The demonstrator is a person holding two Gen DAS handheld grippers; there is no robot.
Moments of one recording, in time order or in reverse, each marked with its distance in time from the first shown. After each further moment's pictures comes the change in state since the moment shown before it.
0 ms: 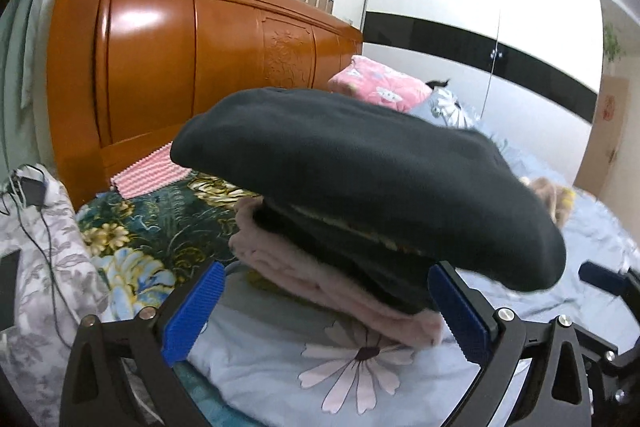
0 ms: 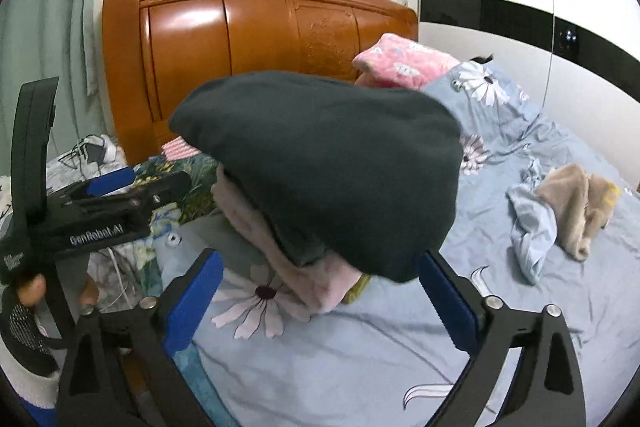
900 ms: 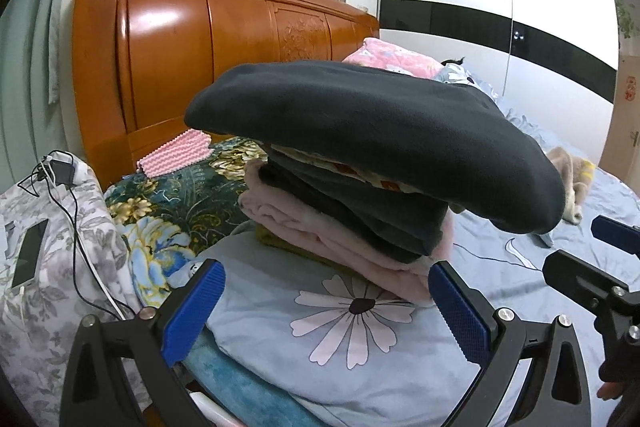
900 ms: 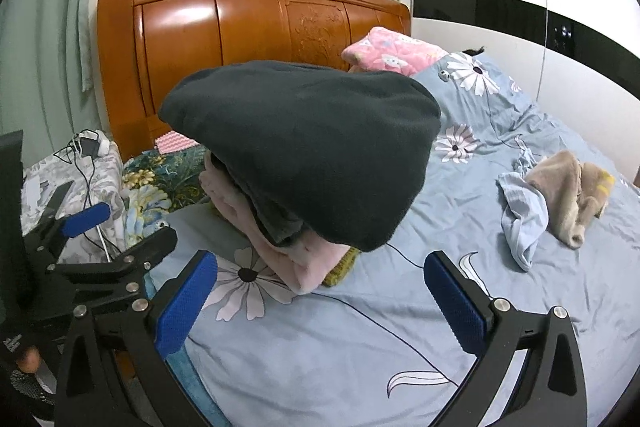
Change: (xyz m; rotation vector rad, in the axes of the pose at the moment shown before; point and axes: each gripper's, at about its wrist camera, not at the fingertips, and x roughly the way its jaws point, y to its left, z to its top) left arm -0.014 -0.036 -0.039 0.000 0.035 0.107; right arm -0.002 -0.022 -0.016 0.031 0.008 -0.020
